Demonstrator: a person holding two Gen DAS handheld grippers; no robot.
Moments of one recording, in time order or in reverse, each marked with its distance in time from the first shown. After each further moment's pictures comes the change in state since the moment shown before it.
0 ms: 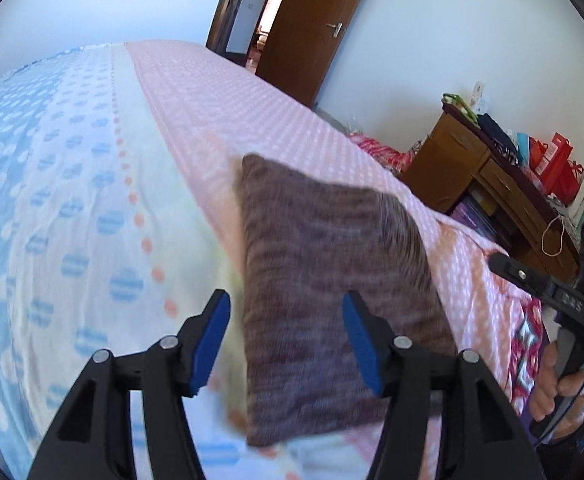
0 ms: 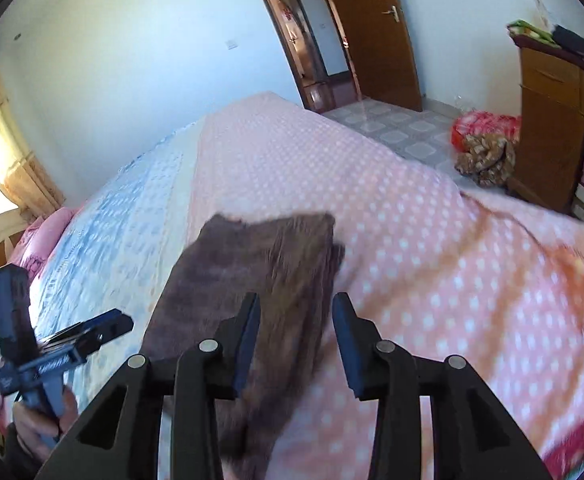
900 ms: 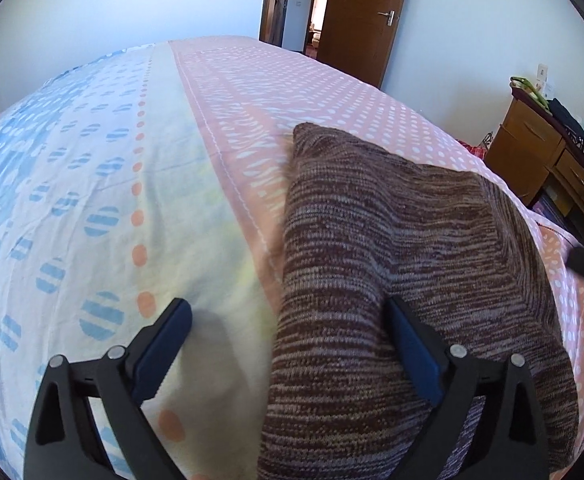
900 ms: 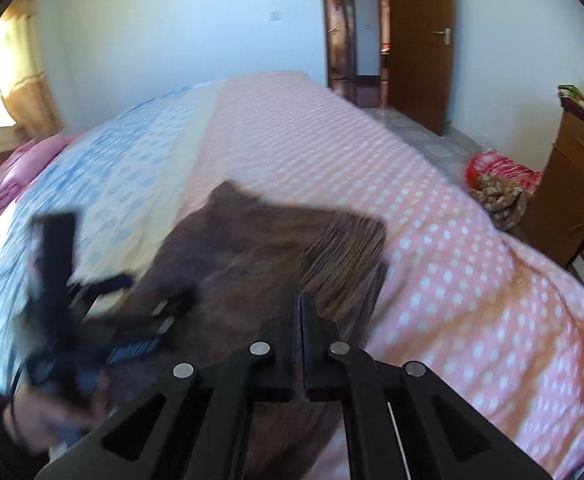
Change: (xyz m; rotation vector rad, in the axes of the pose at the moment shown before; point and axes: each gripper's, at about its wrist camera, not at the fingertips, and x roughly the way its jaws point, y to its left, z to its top) left arm 0.098 0.012 -0.007 -0.018 0.002 0.273; right arm 0.039 0.058 -0.019 -0.251 0.074 -0.051
